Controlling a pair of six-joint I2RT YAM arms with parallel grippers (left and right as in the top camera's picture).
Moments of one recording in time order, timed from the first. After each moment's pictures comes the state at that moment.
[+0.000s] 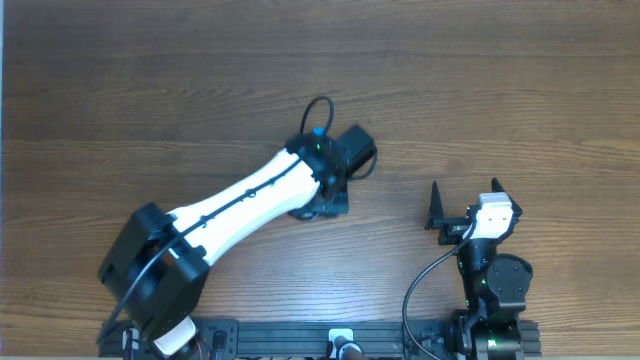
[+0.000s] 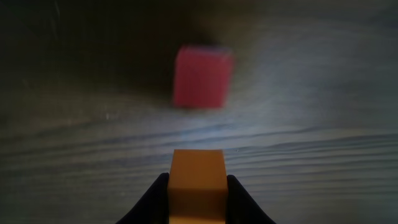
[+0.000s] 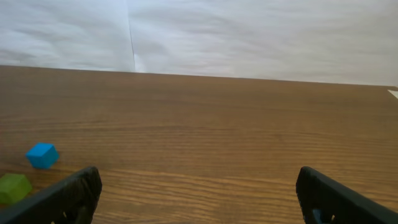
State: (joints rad) left arm -0.82 1.83 1.37 -1.07 -0.03 -0.87; right arm 0.02 0.02 0.01 -0.07 -0.02 -0.03
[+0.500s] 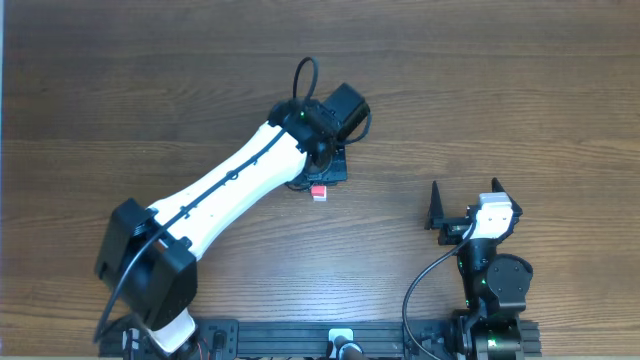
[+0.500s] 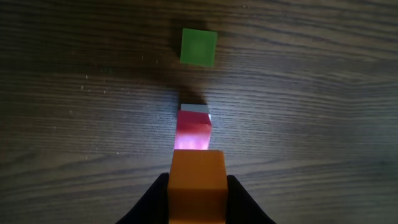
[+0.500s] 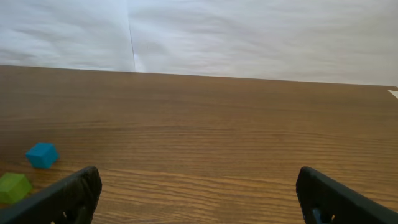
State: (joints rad) left arm -0.74 1.85 1.53 -1.11 -0.04 -0.80; right arm 0.02 0.02 0.01 -0.07 -0.03 -0.03
